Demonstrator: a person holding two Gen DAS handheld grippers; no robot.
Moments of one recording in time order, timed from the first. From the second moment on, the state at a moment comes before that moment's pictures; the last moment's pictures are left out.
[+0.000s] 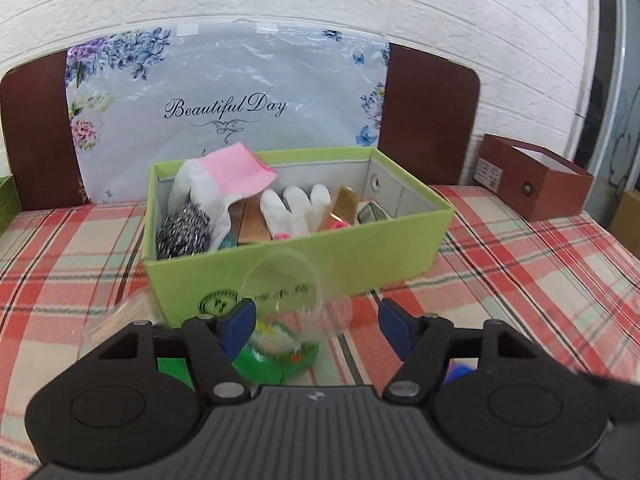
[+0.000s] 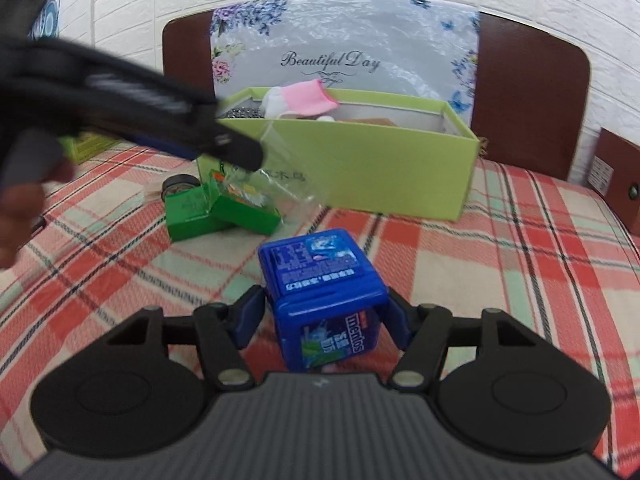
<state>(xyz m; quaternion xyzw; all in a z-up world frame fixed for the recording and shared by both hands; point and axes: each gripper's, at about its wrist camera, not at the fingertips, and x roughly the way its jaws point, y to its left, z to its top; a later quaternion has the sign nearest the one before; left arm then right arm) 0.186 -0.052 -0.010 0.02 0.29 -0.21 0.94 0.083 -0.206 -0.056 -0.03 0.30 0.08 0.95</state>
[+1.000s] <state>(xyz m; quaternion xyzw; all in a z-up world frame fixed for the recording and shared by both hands) 0.093 -0.017 -0.050 -0.02 0.37 -0.23 0.90 0.018 -0.213 -0.052 -0.02 0.31 0.07 0.95</state>
